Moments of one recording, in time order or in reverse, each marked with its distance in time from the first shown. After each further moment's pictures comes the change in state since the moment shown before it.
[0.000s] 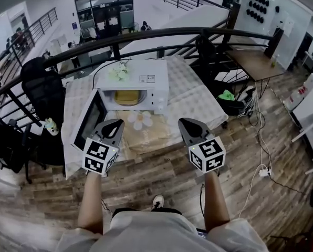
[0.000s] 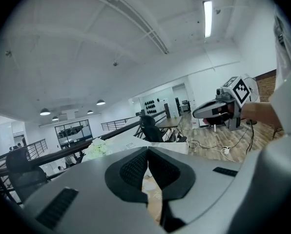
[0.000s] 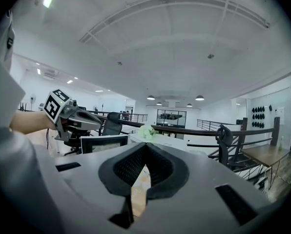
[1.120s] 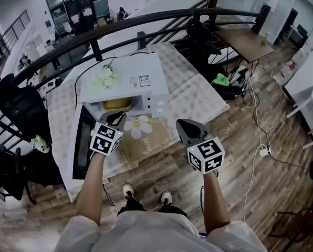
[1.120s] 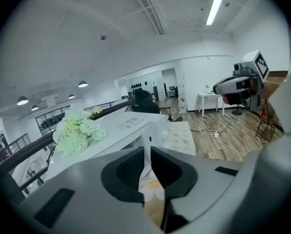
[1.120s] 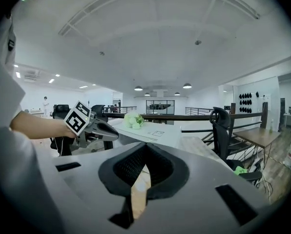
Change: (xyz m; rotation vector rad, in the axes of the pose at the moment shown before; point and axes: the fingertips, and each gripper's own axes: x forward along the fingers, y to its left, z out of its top) left arm 0.197 0.095 -0.107 0.031 0.200 -0.207; right arm 0.120 -0.039 -0.050 0.122 0.116 -0.119
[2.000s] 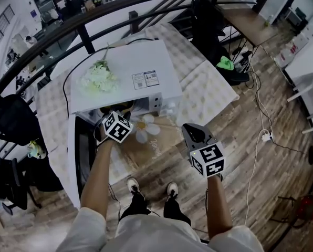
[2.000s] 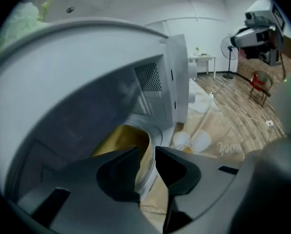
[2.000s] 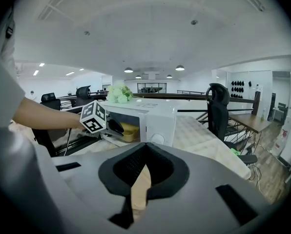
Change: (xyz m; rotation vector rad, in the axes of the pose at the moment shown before) left arm 0.164 0.064 -0.125 0.223 0.355 -0.104; right arm 0.102 -0.024 -0.078 0.051 0.217 -0.103
